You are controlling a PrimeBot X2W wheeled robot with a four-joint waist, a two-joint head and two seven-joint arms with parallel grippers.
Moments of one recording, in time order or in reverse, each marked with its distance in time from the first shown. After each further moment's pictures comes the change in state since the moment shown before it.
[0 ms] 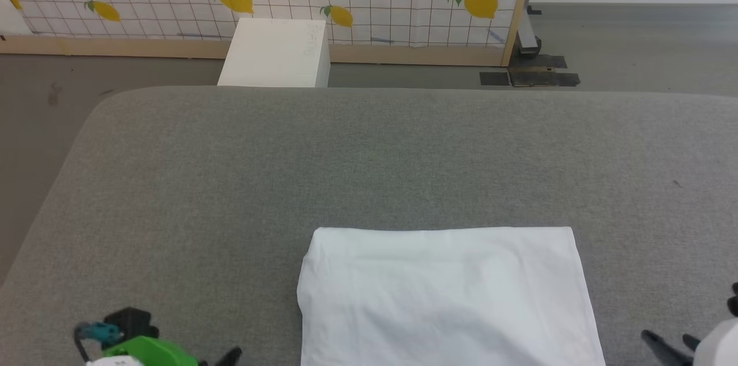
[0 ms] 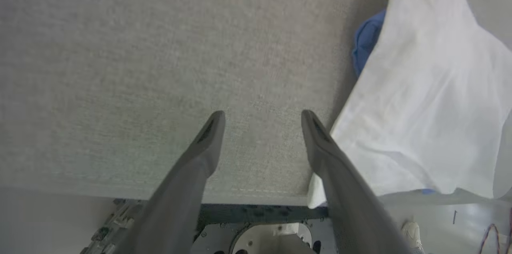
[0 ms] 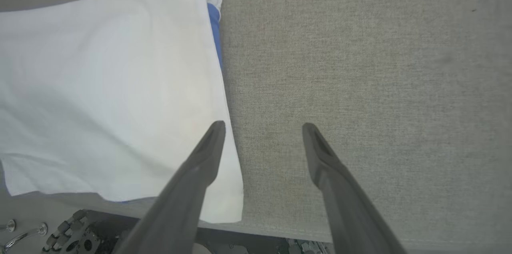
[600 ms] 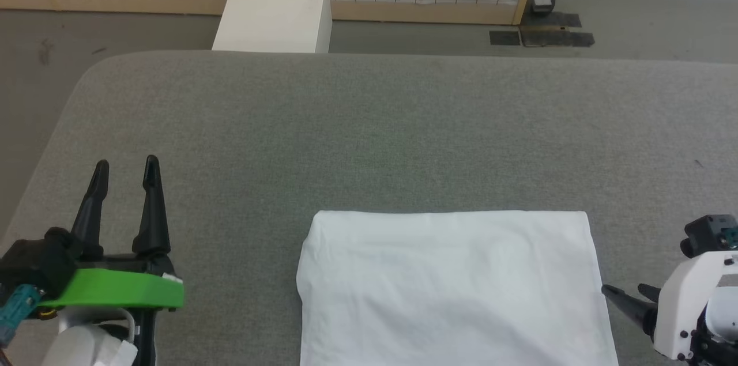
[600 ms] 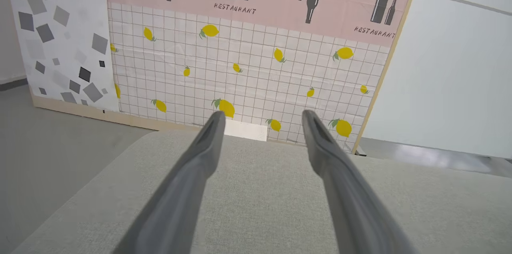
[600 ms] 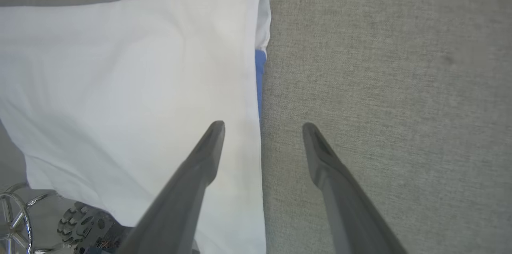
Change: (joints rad) left arm -0.228 -0.050 0.129 -0.049 0.382 -0.134 -0.811; right arm -0.228 -0.115 0.160 0.147 0.123 0.000 0.025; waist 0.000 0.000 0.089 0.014
